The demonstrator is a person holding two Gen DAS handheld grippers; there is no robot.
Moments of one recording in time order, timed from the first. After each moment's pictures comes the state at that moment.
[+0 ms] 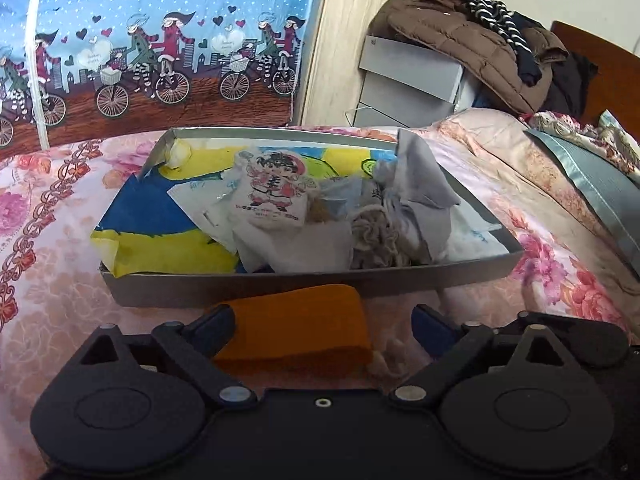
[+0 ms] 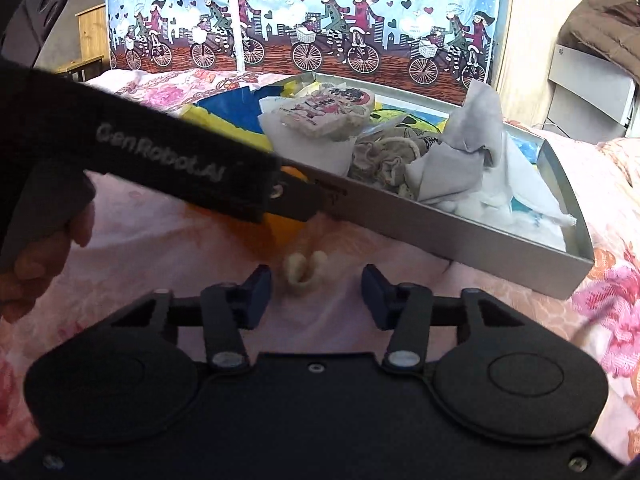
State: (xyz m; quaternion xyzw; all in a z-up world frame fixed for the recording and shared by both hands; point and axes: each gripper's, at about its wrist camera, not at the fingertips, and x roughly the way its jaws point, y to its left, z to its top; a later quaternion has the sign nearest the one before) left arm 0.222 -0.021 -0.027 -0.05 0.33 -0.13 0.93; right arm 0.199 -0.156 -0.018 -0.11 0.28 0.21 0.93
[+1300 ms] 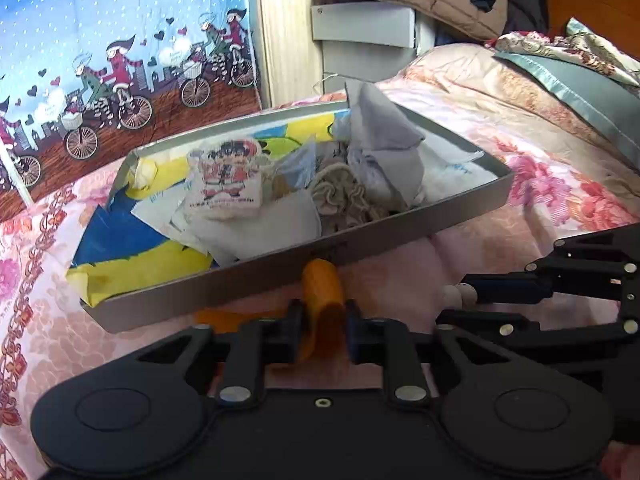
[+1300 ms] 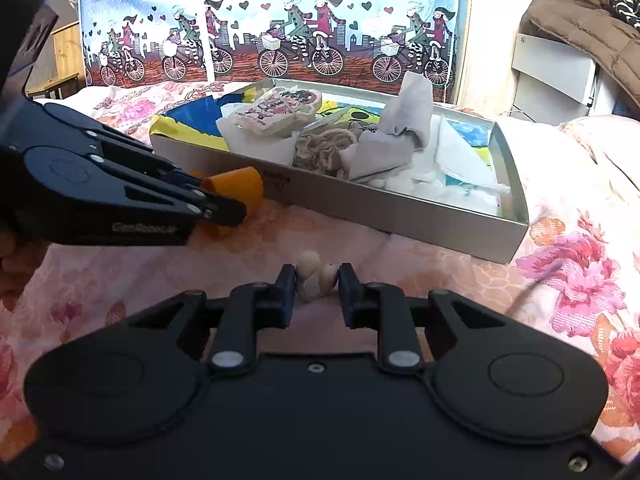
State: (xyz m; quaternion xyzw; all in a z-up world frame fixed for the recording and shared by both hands) left arm 0.215 -0.054 -0.036 0.09 0.34 -0.16 0.92; right arm 0.179 -0.189 -0.010 -0.08 0.28 0.18 0.94
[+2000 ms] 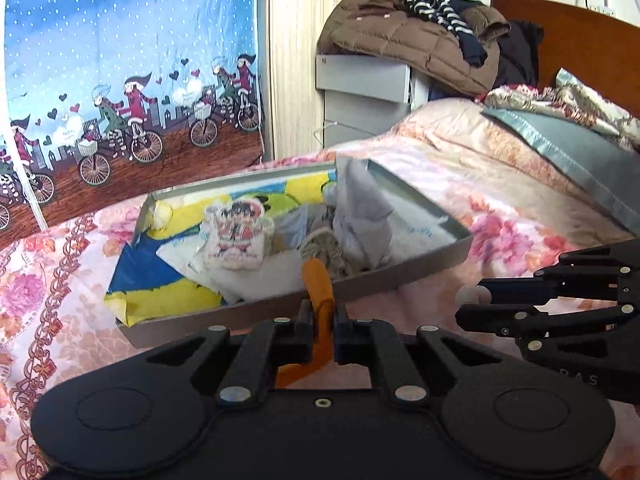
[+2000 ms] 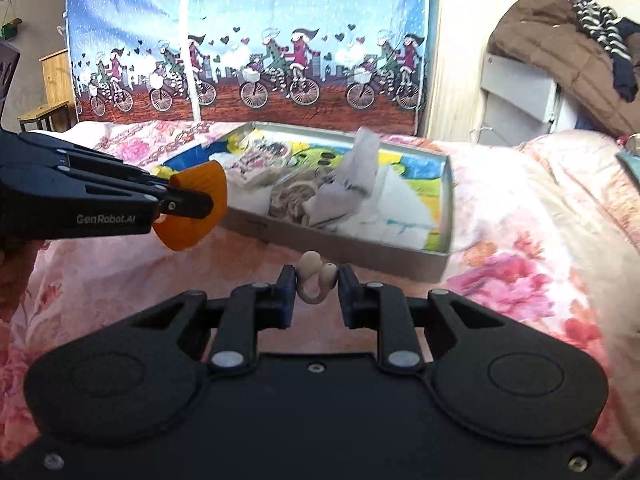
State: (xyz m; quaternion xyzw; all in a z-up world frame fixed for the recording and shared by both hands) left arm 0.171 -0.054 0.016 0.05 0.28 -0.16 0.94; right arm 0.142 -0.221 0.043 -0.06 0.26 0.15 0.95
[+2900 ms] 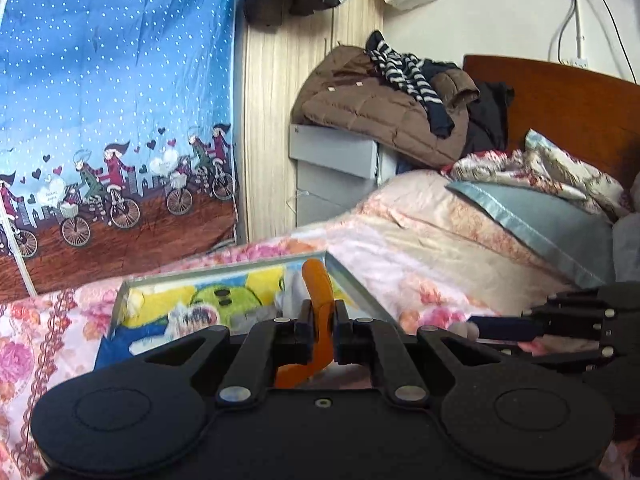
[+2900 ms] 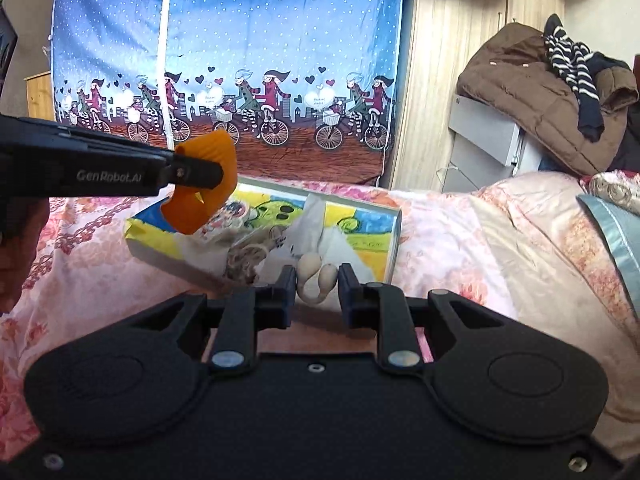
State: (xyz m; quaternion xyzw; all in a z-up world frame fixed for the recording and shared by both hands) left arm 0.169 -0.094 0.090 0.03 0.20 -0.19 0.96; right arm 0.146 -0.247 0.086 -0.07 0.21 0.12 0.97
